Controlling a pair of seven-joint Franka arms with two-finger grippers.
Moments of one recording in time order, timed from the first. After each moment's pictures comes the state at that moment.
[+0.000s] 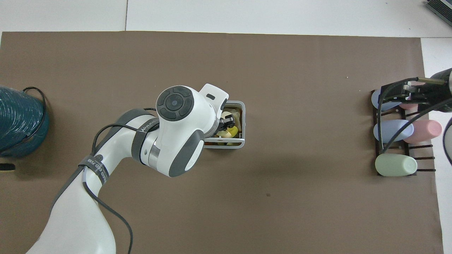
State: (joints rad) left arm -0.53 0.33 -0.11 -1.76 -0.18 2.19 -0.72; right arm 0.00 0.01 0.01 -1.60 -0.01 1.69 0.21
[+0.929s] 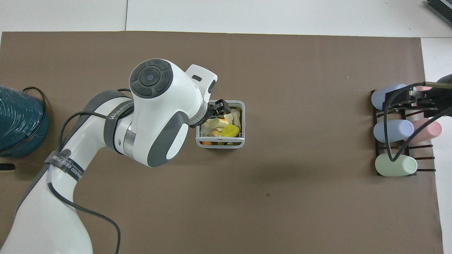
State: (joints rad) left arm -0.49 0.30 -0.09 -1.66 -0.18 2.06 -0.72; right arm 0.05 0.01 -0.03 -1.55 -0.01 1.57 0.18
